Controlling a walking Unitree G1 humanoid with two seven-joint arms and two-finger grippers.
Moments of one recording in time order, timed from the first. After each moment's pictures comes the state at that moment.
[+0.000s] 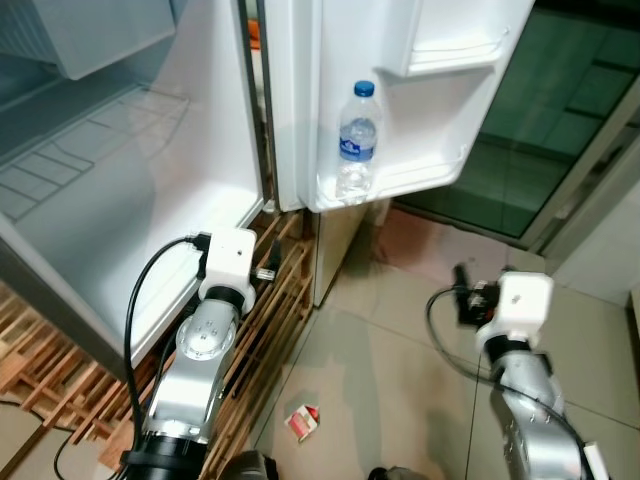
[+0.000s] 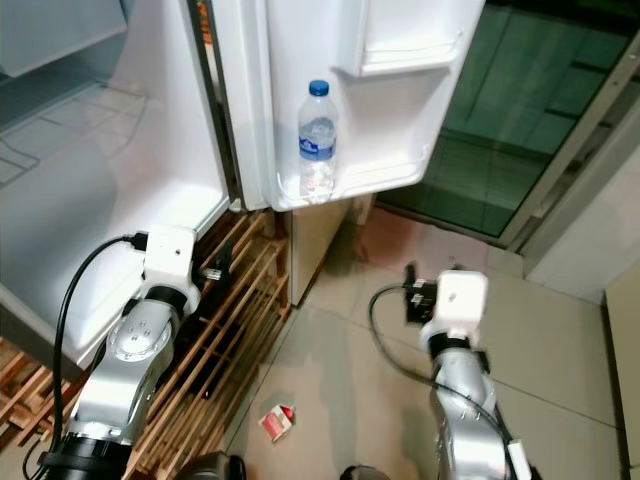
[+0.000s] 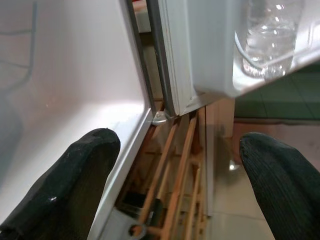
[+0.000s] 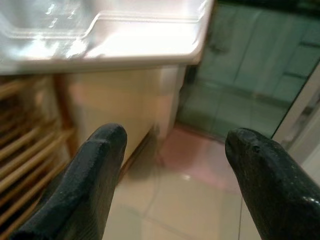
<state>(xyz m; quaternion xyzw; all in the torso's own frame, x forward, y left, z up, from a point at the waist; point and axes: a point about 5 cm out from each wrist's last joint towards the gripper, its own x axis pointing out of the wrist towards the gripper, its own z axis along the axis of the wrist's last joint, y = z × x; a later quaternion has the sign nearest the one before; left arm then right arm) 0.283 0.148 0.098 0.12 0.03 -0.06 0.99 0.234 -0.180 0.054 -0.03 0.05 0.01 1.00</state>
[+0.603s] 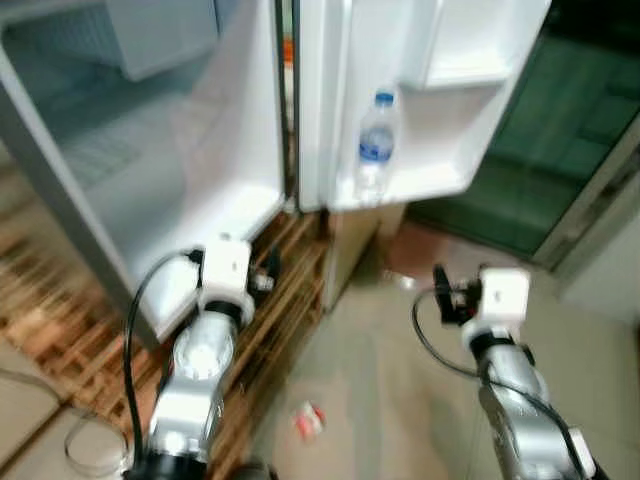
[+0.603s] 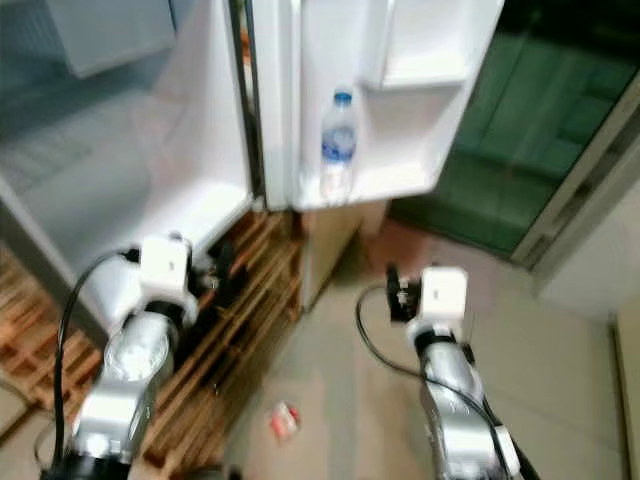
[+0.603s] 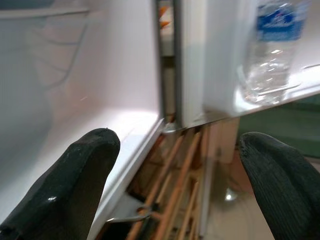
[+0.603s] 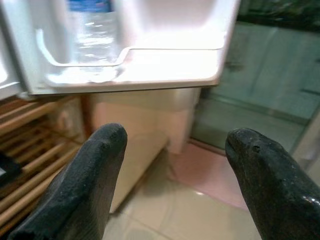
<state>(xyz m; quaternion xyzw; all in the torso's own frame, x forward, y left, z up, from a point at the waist) 0.281 0.138 0.100 0.06 0.00 -0.06 1.00 0.258 -0.180 0.067 -0.02 0.03 0.00 1.00</state>
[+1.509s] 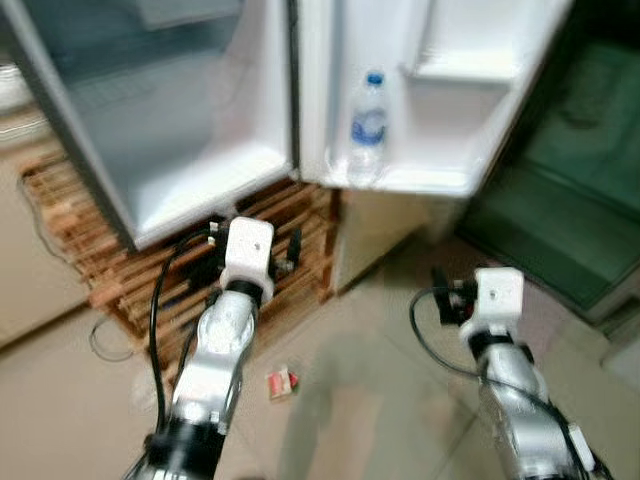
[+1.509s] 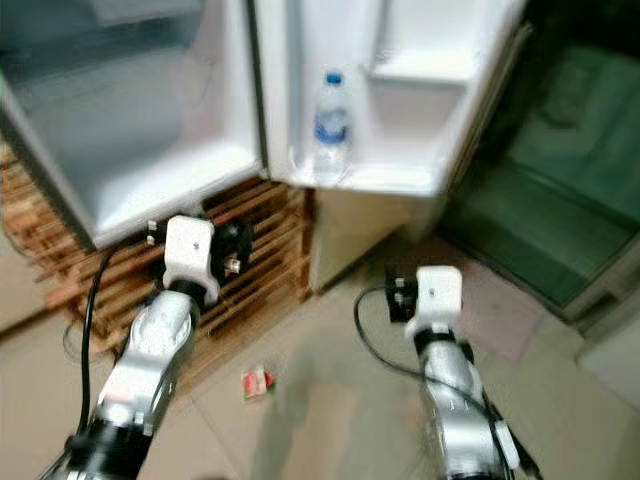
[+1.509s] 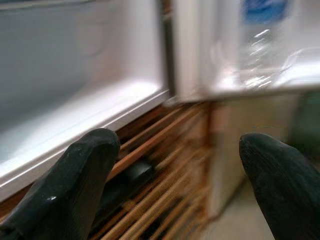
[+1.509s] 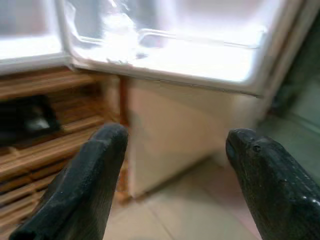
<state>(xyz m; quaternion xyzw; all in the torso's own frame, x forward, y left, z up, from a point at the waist) 0.300 0.134 0.097 0.09 0.02 -0.05 0.99 0.266 -0.165 0.067 -0.03 0.03 0.03 1.00</state>
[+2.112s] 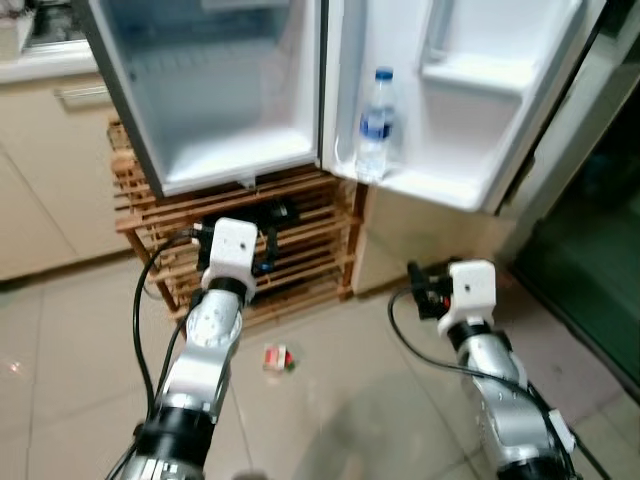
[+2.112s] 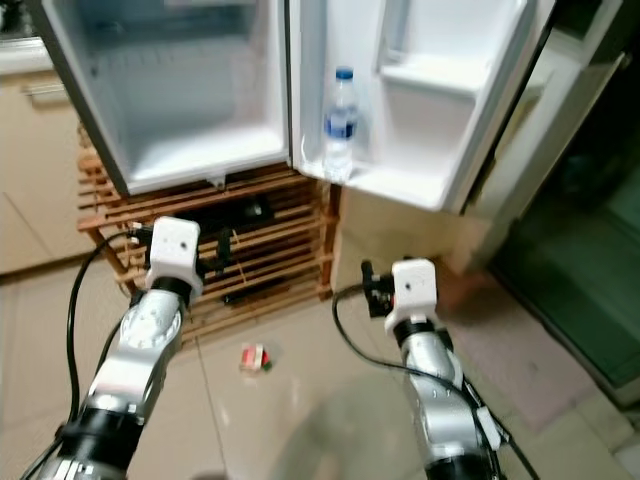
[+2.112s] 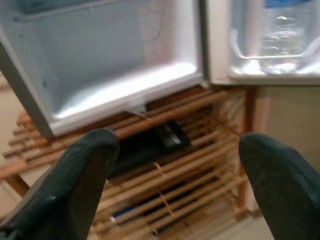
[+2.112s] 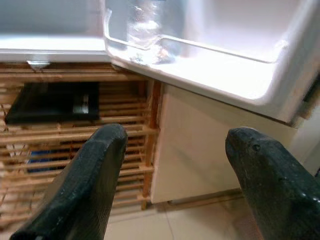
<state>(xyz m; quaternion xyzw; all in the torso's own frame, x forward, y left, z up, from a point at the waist) 0.309 0.131 0.099 0.10 0.02 -0.03 0.99 0.272 -0.163 0.066 -0.05 0.03 0.05 1.00</state>
